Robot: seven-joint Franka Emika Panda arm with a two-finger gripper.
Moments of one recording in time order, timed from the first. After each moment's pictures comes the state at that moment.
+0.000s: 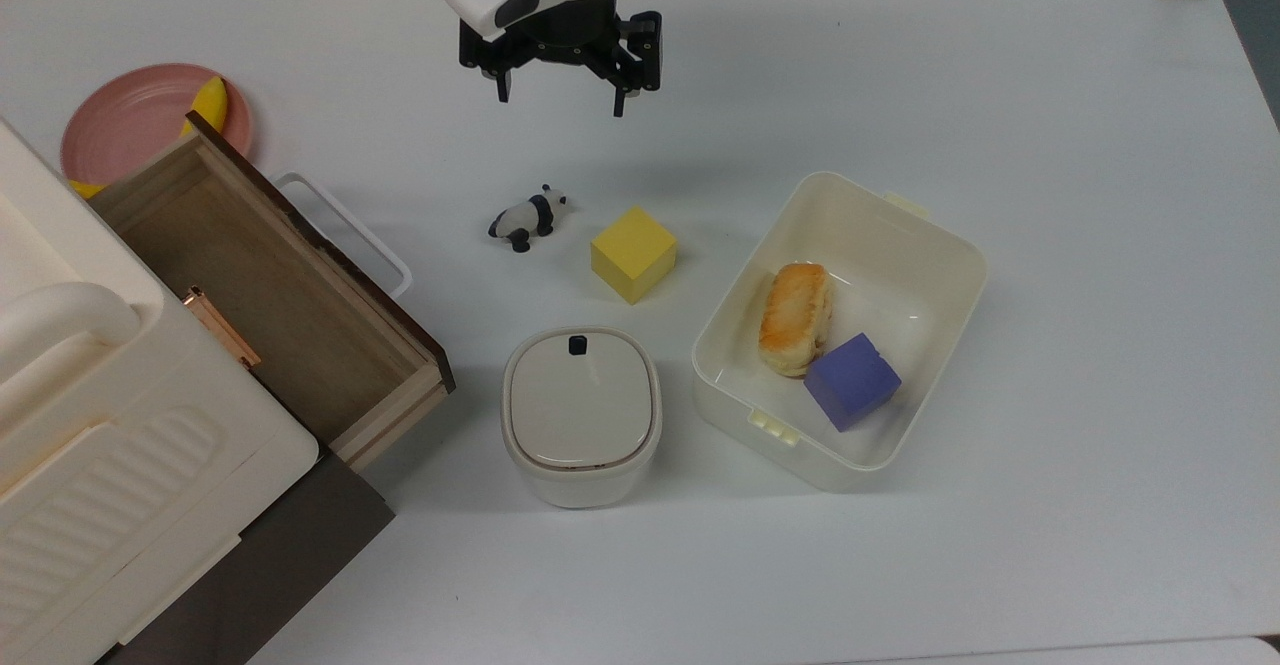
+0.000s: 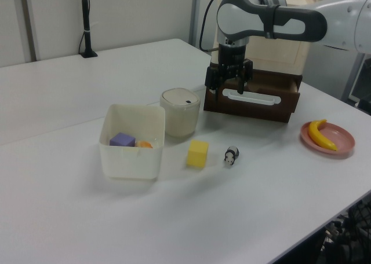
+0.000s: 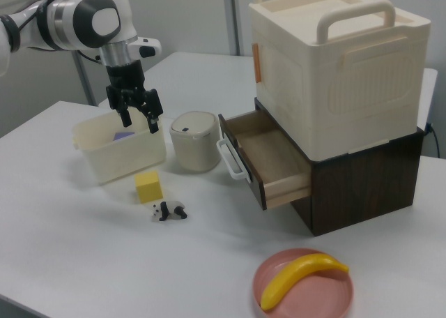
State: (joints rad) arm -0.03 0.18 0.13 -1.56 -0.09 1.69 0.20
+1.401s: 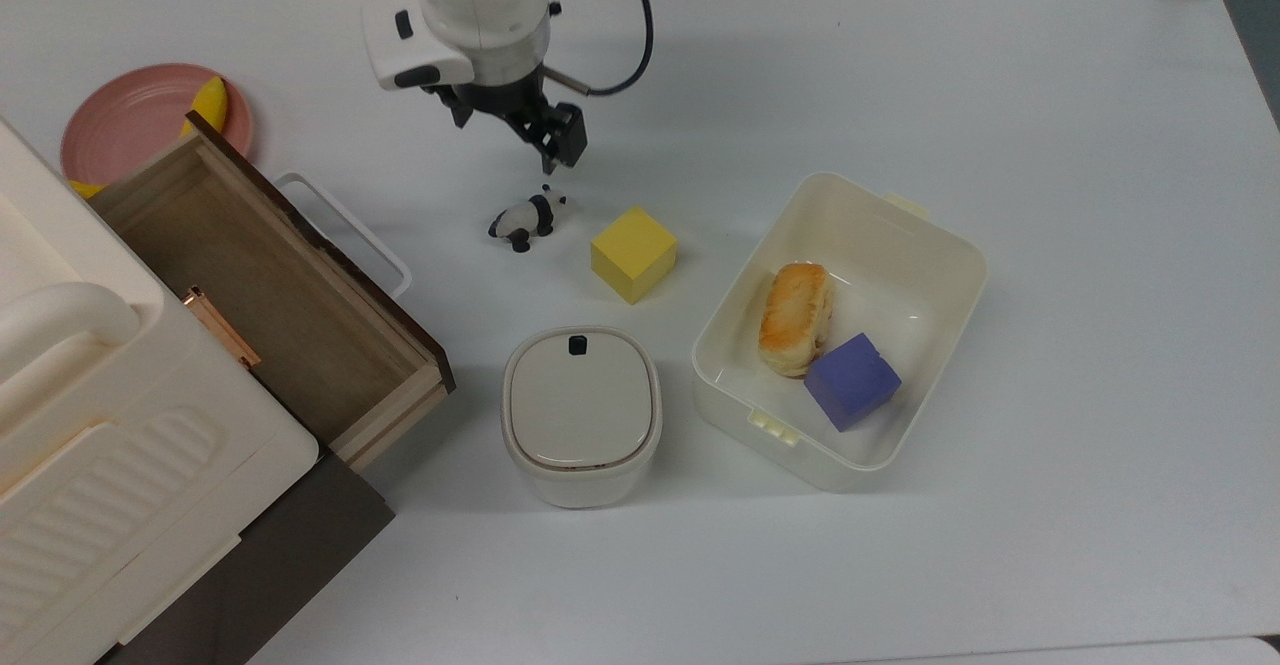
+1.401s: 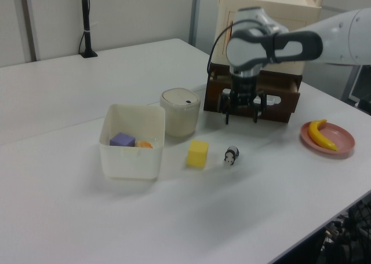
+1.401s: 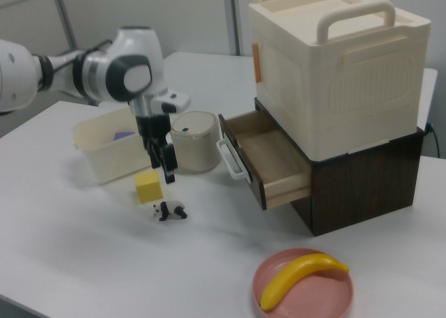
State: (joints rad) arm -0.04 0.19 0.02 -1.81 -0.07 1.88 0.52
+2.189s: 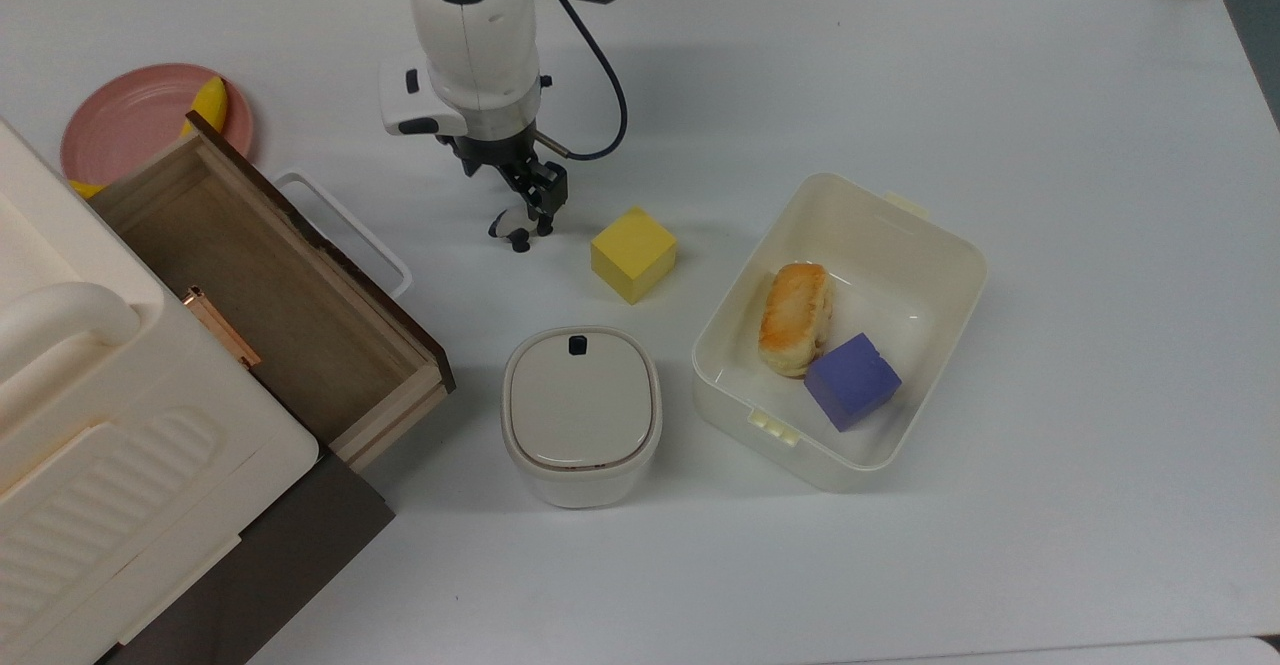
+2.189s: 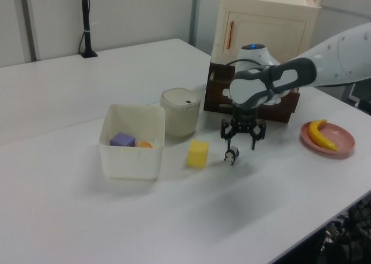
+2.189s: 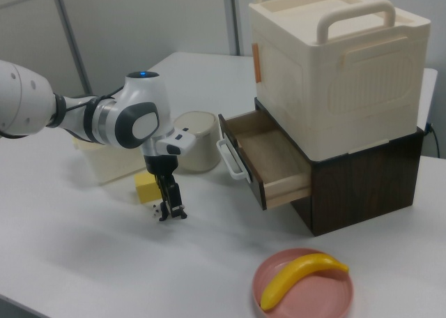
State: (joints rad) arm -0.03 0.21 -0.01 -2.02 -0.07 2.16 0.61
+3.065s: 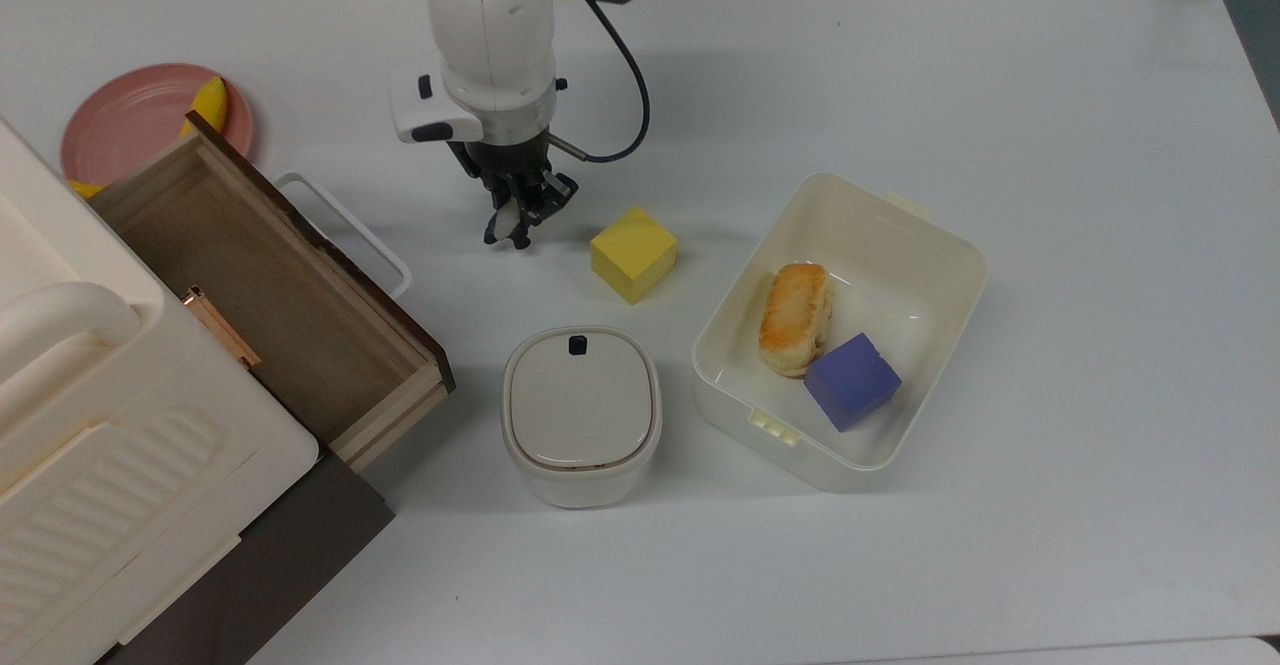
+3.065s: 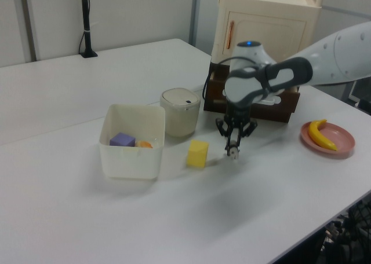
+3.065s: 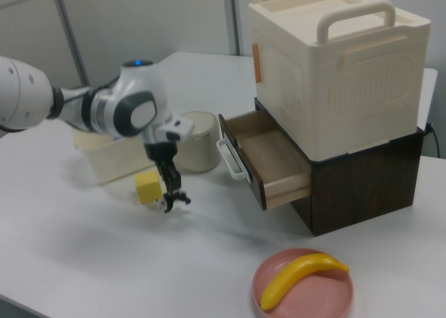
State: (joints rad) arm -0.01 0.22 -0.01 -1.95 -0.07 2.17 0.58
